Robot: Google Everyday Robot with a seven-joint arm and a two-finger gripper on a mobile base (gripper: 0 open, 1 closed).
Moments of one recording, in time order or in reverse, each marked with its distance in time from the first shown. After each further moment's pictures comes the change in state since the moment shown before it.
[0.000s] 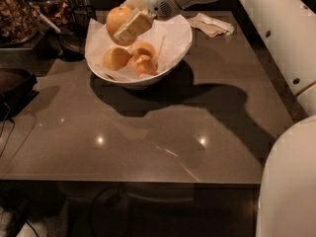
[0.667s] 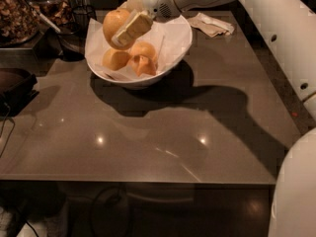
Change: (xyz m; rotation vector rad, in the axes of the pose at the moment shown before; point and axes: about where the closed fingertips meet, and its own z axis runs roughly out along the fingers) arm -0.011 0.008 0.000 0.007 -0.057 0.011
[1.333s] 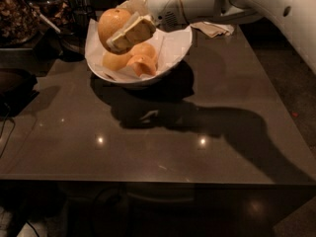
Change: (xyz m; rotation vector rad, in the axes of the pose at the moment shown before) arm -0.034 0.049 -0.028 0.096 -0.122 0.030
